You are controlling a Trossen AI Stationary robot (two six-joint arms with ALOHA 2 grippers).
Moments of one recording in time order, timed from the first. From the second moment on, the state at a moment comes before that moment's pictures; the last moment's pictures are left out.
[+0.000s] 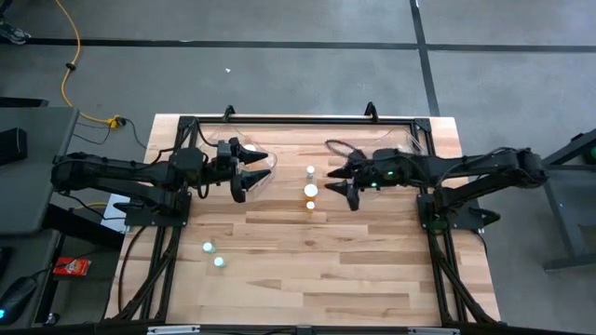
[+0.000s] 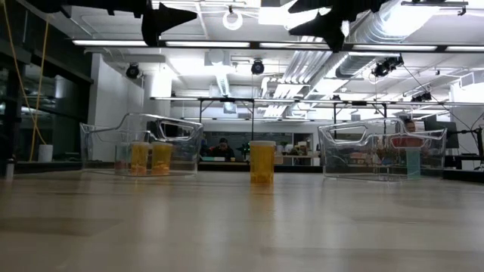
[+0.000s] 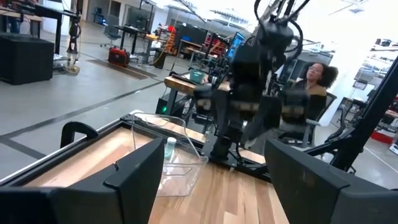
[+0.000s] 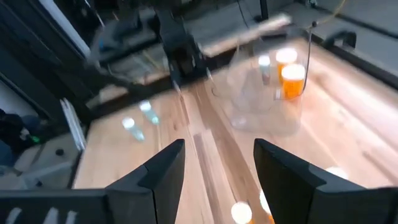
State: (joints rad) left arm 0.15 0.93 0.56 0.41 -0.17 -0.28; right arm 0.00 1.15 0.86 -0.07 0.05 0.37
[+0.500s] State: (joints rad) left arm 0.15 0.93 0.56 0.41 -0.17 -0.28; right arm 0.04 1.63 1.19 -0.47 0.06 0.29
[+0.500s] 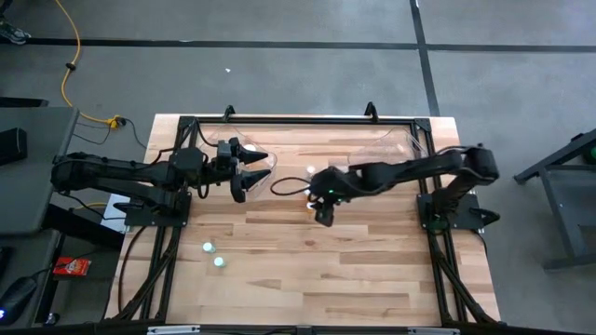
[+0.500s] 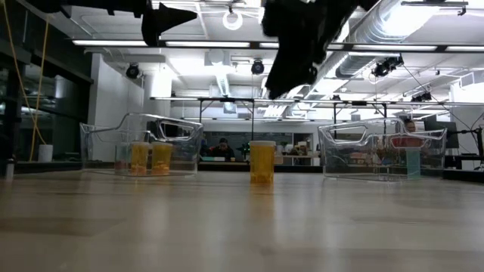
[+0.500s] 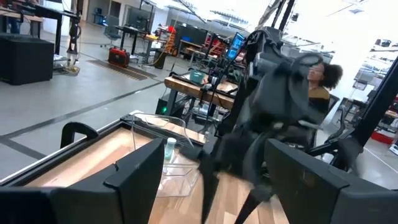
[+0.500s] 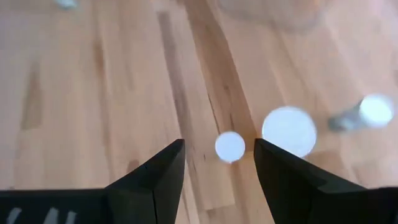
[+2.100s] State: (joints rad) left arm 0.16 0.93 0.56 0.41 -0.17 -0.25; right arm 0.04 1.84 1.21 -0.41 0.10 0.09
